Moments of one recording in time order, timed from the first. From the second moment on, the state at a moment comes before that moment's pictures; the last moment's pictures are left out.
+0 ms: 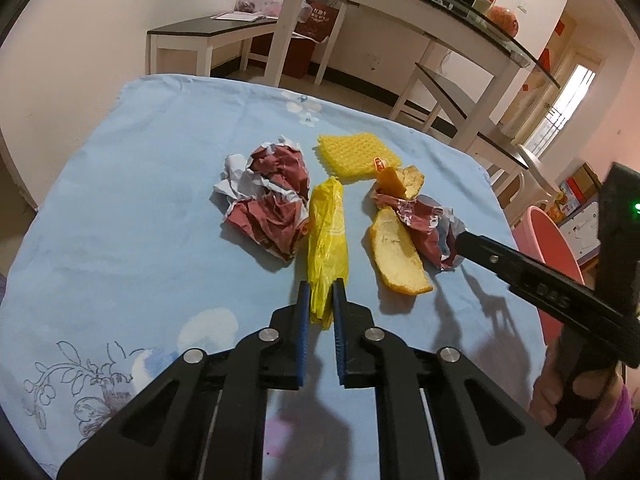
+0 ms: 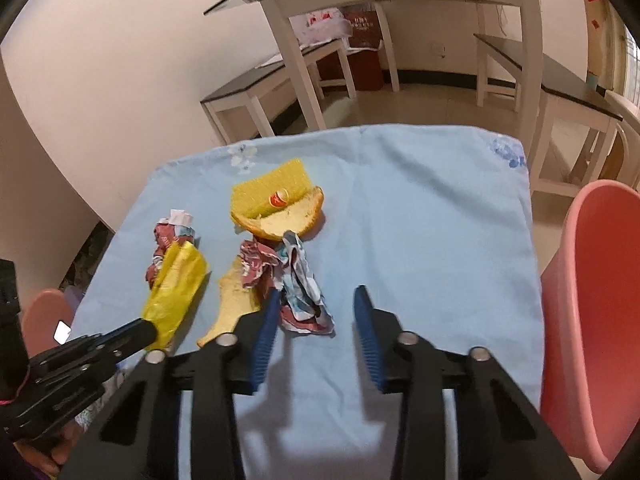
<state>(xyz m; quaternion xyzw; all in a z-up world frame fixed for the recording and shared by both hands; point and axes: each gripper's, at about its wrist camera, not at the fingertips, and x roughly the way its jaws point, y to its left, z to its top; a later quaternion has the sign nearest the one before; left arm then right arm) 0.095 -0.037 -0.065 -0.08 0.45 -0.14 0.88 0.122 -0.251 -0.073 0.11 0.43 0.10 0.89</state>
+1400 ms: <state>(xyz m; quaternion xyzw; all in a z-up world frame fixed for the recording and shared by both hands) 0.034 -0.099 -0.007 -0.04 0.39 -0.22 0.89 -0.029 -0.342 -0.001 0.18 0.31 0.00 0.93</state>
